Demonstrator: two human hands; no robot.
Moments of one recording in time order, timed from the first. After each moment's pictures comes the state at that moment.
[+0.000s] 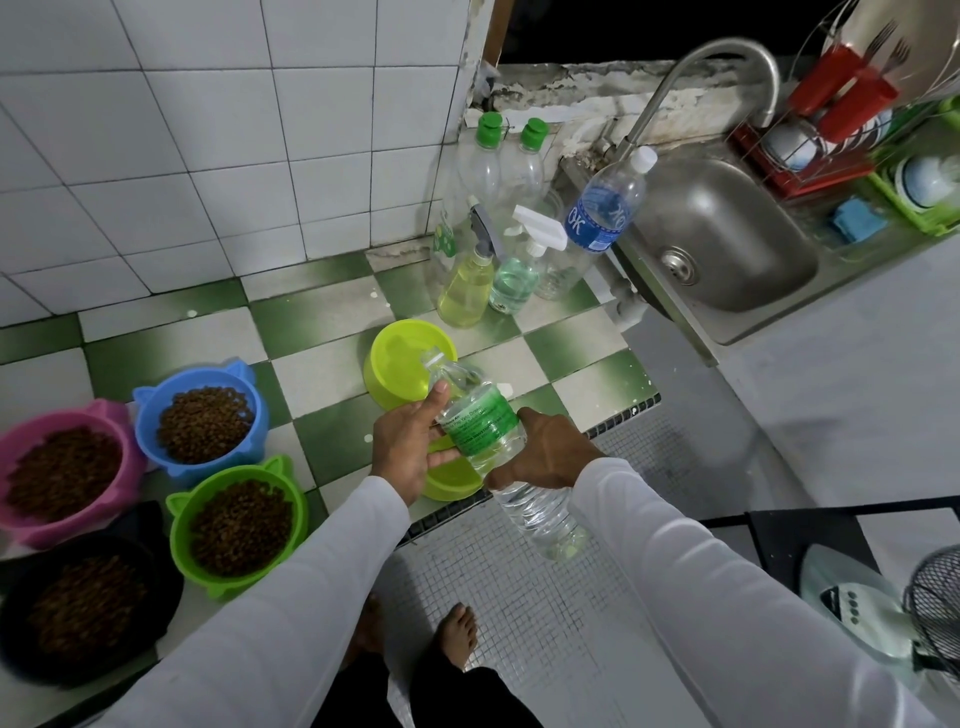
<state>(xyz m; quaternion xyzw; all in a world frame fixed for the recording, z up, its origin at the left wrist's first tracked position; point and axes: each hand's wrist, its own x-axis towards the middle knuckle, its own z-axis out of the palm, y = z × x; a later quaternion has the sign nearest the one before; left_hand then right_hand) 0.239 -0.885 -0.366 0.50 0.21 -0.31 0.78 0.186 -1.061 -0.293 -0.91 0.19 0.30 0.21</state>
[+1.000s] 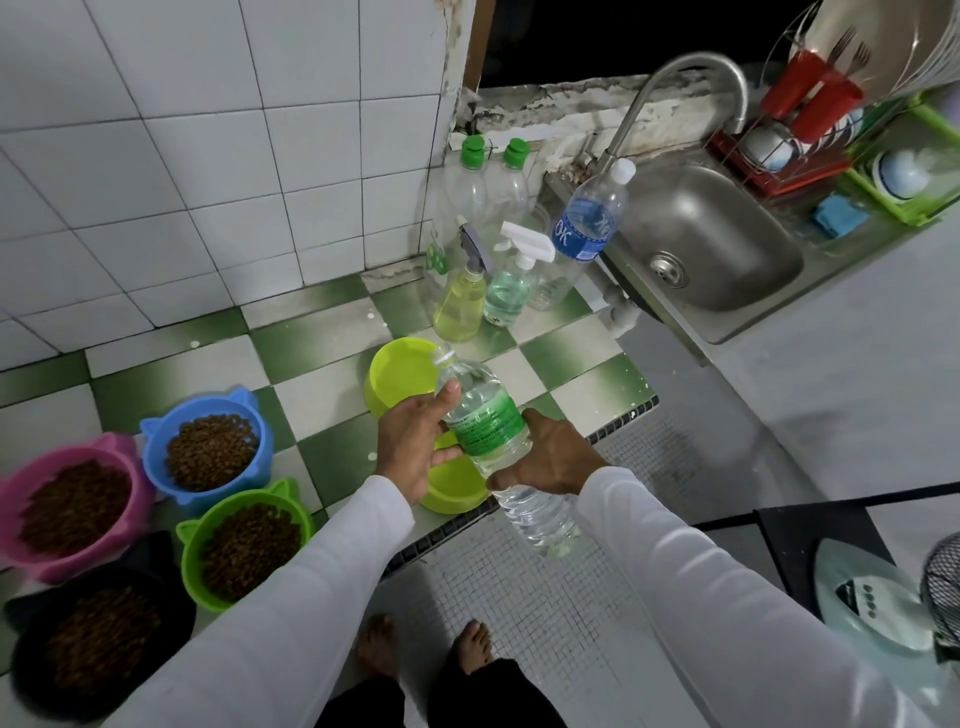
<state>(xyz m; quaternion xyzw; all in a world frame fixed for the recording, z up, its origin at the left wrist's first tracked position) 0.250 -0.887 -0.340 0.53 0.16 -0.31 0.77 0.180 -1.061 -0.292 -0.90 0.23 0.24 0.28</state>
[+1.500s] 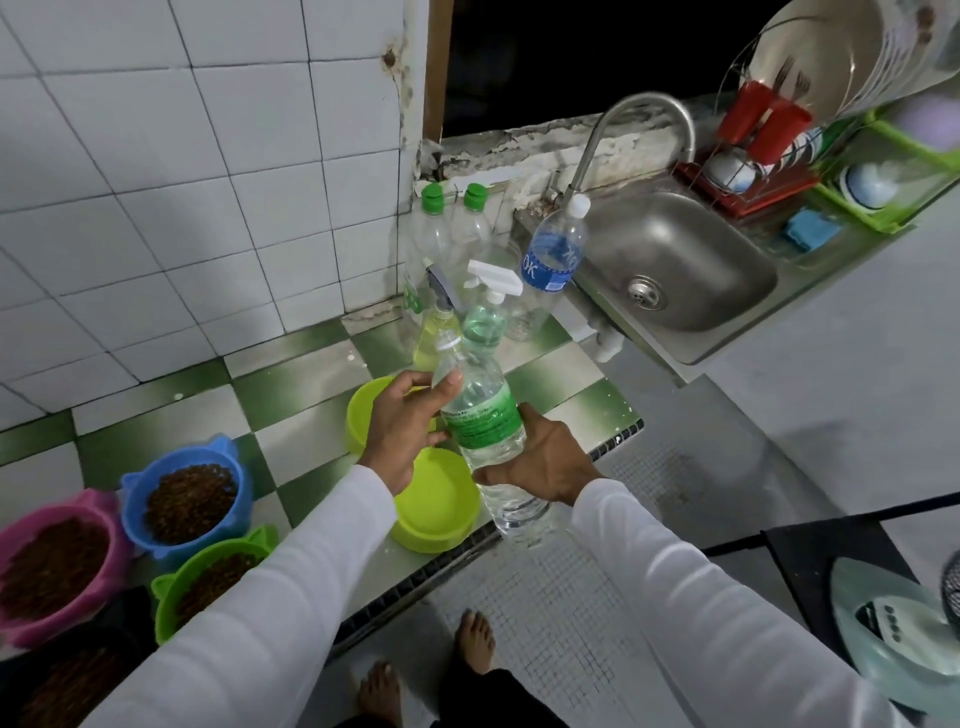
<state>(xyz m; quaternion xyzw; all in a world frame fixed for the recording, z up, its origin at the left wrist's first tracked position) 0.279 -0.917 -0.279 0.60 0.05 -0.27 0.75 0.189 -1.090 -0.279 -0.90 0.22 0.12 0.36</state>
